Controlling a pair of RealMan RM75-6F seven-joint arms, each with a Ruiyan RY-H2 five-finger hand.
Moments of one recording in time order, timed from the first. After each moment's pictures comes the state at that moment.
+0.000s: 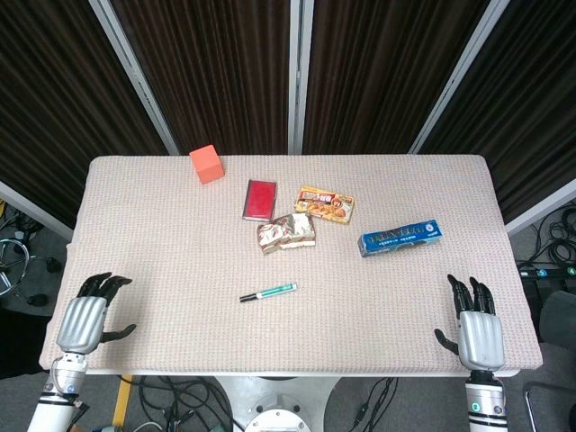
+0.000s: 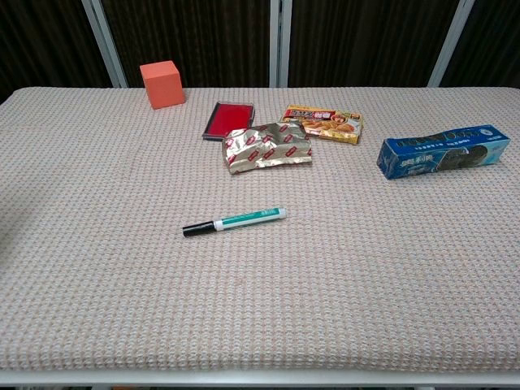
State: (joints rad) left arm -0.13 -1.38 -0.02 -1.57 1.48 1.40 0.09; right arm 0.03 -1.48 0.07 -1.61 -1.47 1.54 -0.33
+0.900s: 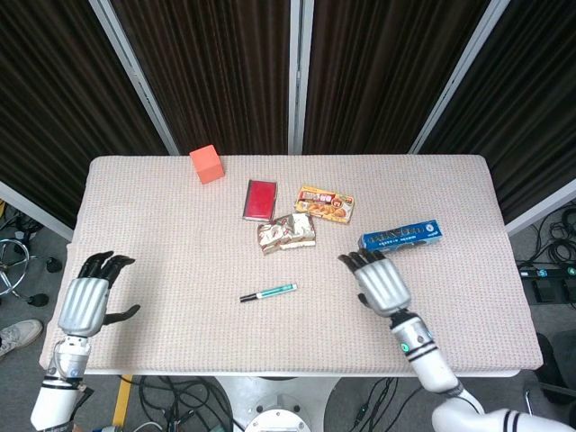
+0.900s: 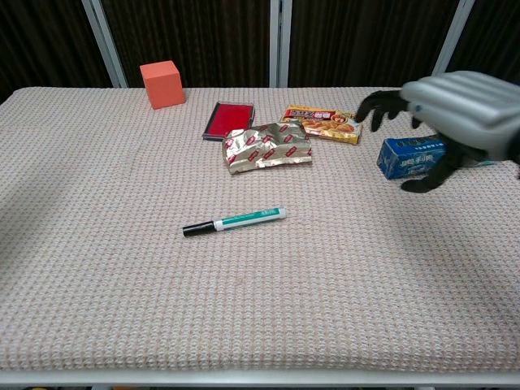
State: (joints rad) left arm -0.19 -1.34 -0.09 -1.65 1.47 1.41 0.15; right arm 0.50 -1.52 0.23 -1.71 -1.32 1.00 -0.68
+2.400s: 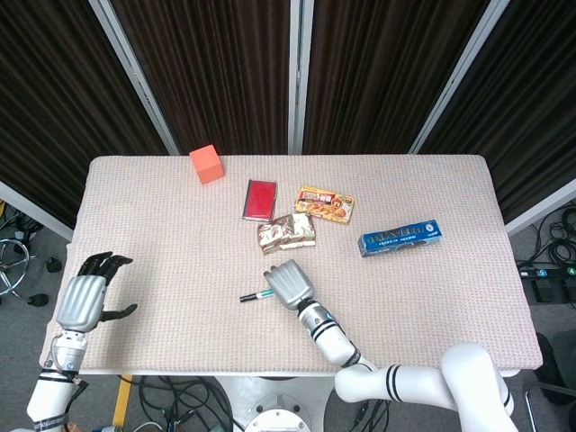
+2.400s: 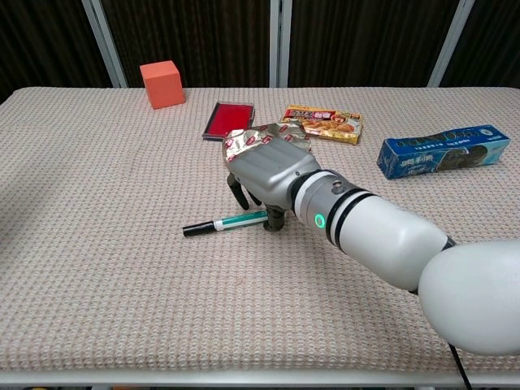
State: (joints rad) left arm -0.22 -1.35 -0.07 -1.55 1.43 1.36 0.02; right arm 0.93 -1.99 0.20 -1.25 -0.93 0.93 -0.89
